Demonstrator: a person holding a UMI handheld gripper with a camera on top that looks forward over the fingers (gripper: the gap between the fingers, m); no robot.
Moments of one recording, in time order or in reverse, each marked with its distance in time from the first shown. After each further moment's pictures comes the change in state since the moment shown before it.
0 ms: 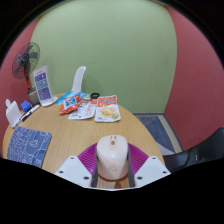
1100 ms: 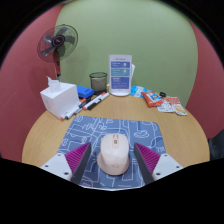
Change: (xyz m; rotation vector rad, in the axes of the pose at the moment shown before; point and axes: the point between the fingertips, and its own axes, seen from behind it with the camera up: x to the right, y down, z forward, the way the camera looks) arm -0.338 0.042 -0.080 -0.040 -0.102 -0.096
